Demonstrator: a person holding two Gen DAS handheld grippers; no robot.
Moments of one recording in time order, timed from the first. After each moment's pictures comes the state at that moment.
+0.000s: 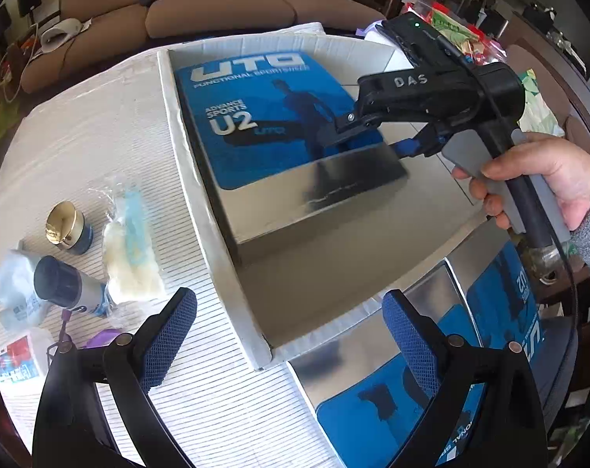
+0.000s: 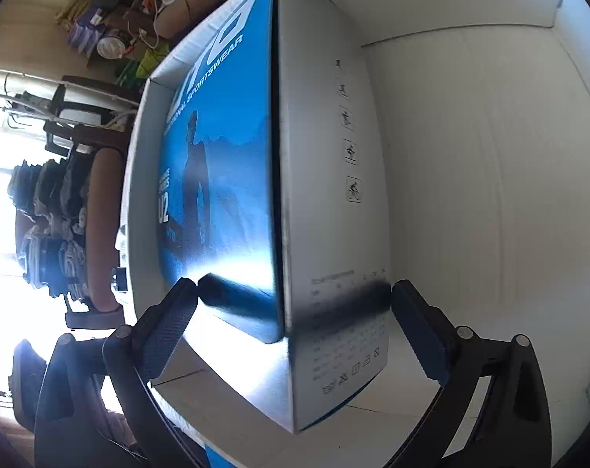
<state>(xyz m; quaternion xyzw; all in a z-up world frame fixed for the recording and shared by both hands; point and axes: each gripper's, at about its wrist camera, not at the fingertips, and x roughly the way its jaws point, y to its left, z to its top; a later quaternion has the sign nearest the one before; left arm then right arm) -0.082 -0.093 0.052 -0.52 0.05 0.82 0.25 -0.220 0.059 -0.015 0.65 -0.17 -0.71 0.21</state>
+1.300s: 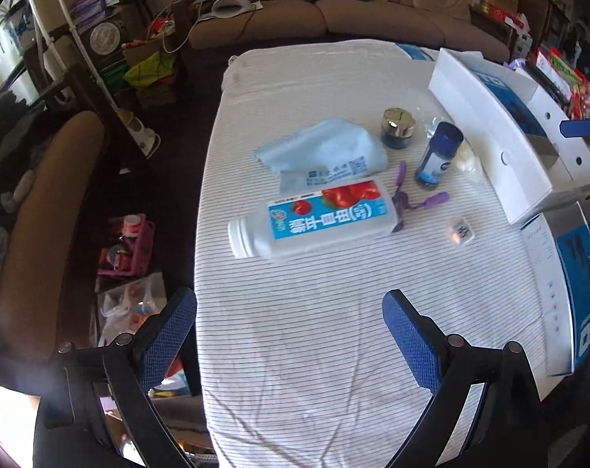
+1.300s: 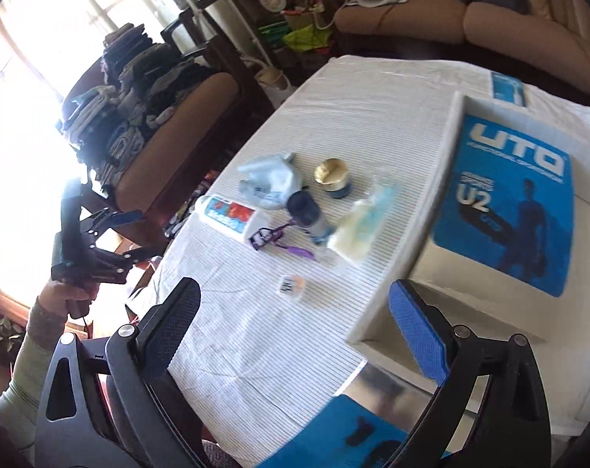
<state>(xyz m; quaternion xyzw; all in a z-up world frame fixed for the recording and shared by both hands) -0.009 -0.407 0.052 -0.51 0.06 0.86 0.03 -0.055 -0.145 0.126 0.51 0.01 -0.76 0.41</state>
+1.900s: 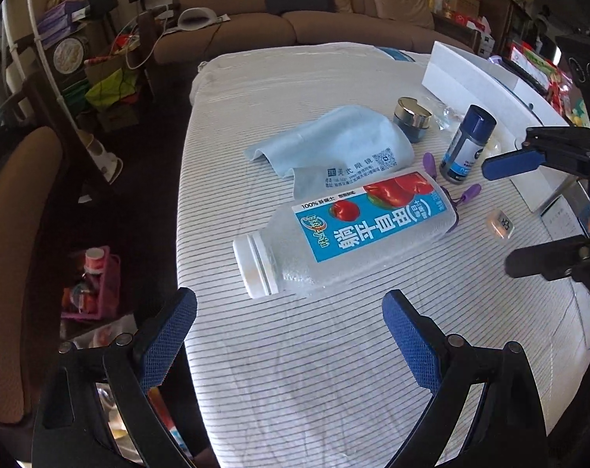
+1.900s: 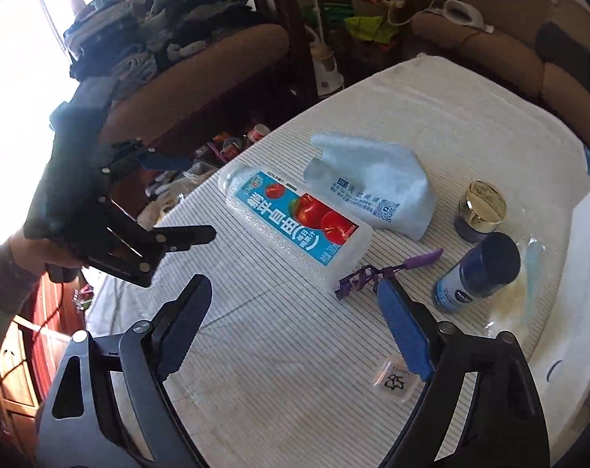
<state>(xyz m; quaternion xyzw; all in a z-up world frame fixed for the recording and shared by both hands) -0.050 -0.446 -0.015 -0.46 0.06 0.88 0.13 -0.017 -0.329 0.026 0.46 0.17 -0.76 0.42</state>
